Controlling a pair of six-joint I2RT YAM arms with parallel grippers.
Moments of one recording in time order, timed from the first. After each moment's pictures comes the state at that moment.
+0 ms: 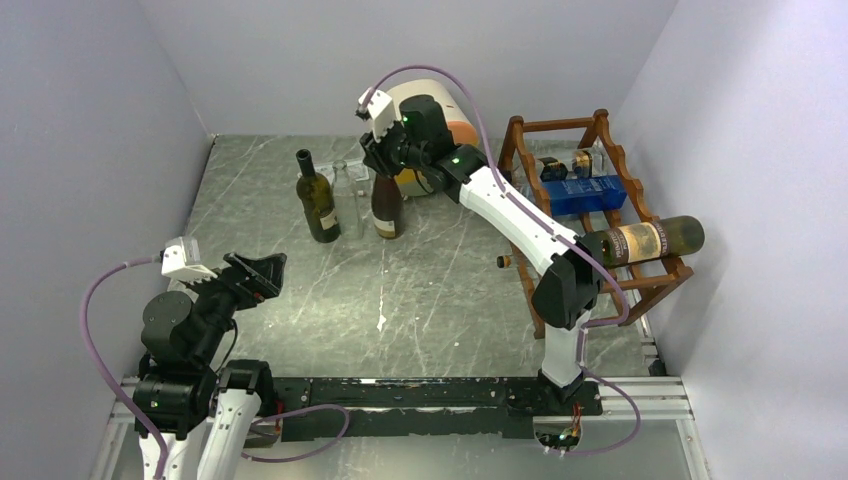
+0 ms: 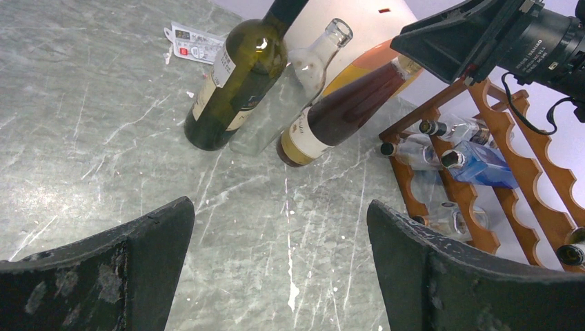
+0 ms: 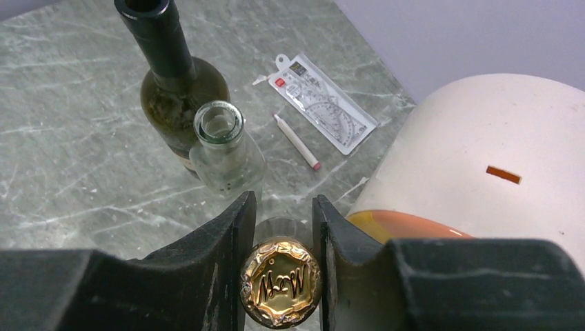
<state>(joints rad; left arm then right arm) -0.06 0.22 0.77 -0.67 0.09 -0.58 0.71 1.89 1.91 -0.38 -0.19 -0.26</state>
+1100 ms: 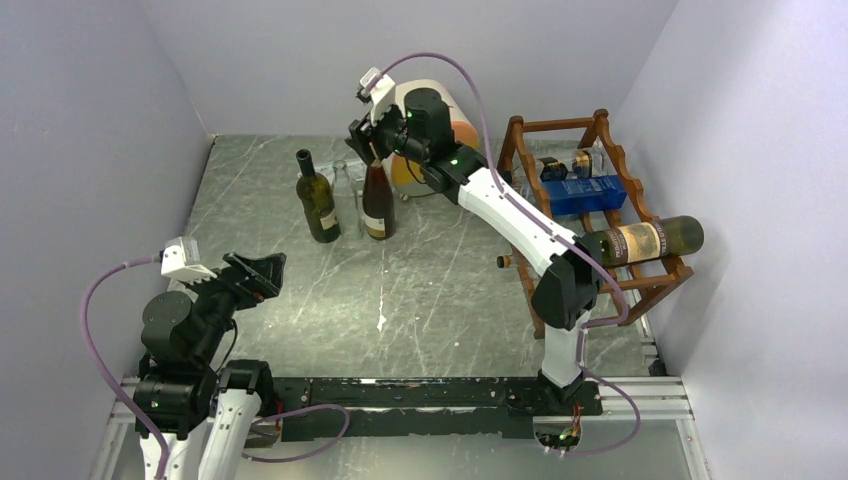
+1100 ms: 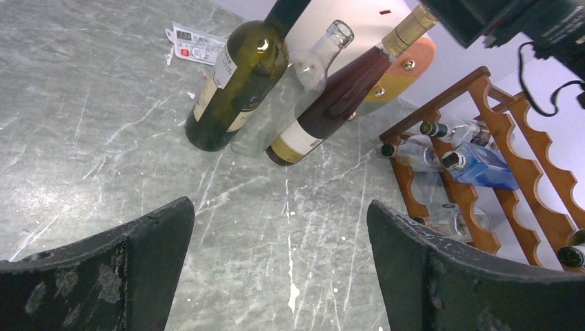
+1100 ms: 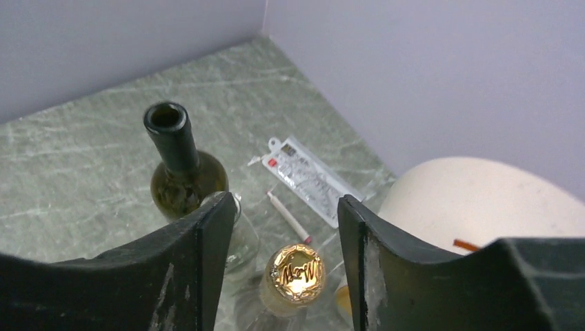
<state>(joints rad) -0.05 0.22 0.77 -0.67 0.10 -0.58 0.72 1.92 1.90 -0.13 -0.20 -0.20</state>
